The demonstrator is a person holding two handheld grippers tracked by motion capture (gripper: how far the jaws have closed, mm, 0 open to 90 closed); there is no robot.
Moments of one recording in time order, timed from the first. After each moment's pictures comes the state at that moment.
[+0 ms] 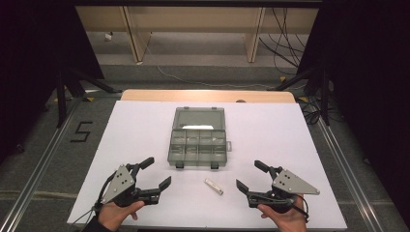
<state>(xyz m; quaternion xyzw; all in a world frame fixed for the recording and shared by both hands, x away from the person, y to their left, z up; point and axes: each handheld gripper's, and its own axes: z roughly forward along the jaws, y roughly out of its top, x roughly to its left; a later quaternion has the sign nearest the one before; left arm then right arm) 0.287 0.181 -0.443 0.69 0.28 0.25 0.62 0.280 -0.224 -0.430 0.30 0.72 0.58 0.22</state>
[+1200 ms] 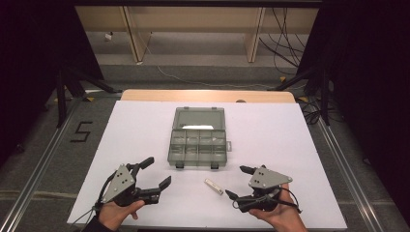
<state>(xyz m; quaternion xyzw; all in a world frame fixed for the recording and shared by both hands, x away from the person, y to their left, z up) 0.289 0.181 -0.444 0.69 0.28 0.25 0.62 0.292 -0.195 -0.425 0.23 0.84 0.45 0.19</state>
